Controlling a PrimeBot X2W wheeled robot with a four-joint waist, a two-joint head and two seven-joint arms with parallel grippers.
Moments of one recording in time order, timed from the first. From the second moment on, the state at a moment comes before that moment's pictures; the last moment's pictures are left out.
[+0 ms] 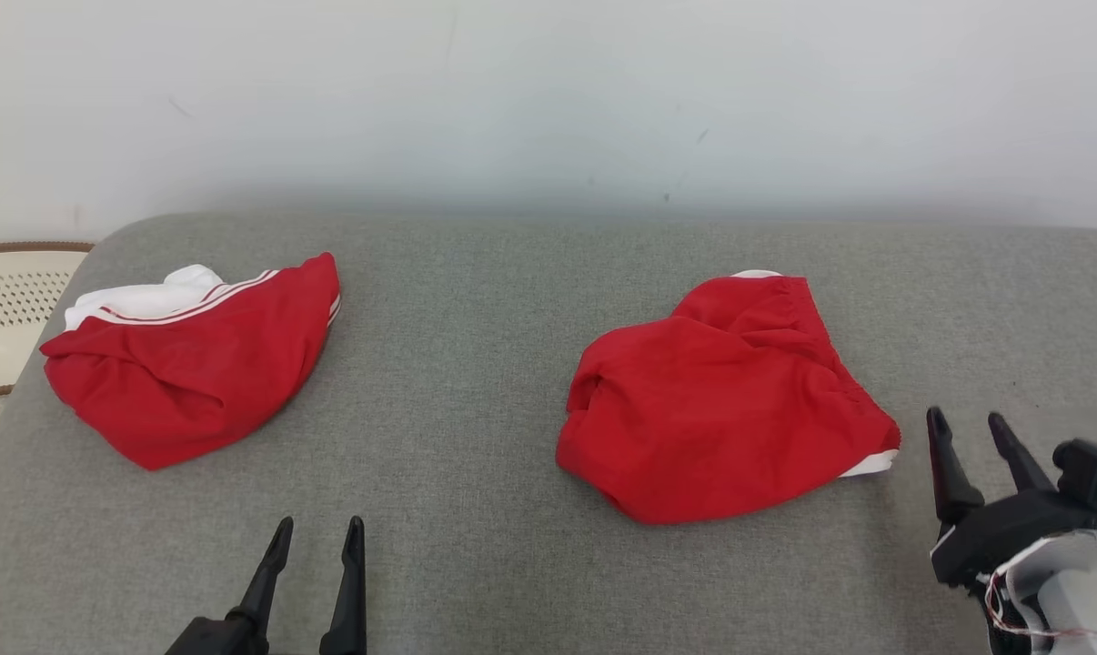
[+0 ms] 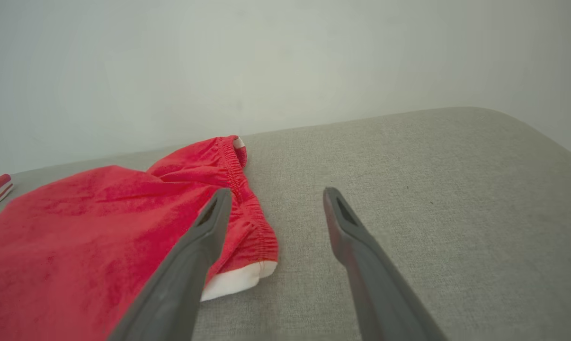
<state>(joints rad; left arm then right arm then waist) -0.09 0.05 -0.12 0.11 -0.17 0.02 -0.26 -0.41 -0.40 0.33 0.64 0.55 0.13 -0.26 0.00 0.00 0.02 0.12</state>
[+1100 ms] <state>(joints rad) -0.14 0.05 -0.13 0.10 -0.17 0.02 -0.26 -0.58 -0.36 0.43 0.91 0.60 0.13 -0.10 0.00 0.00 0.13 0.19</state>
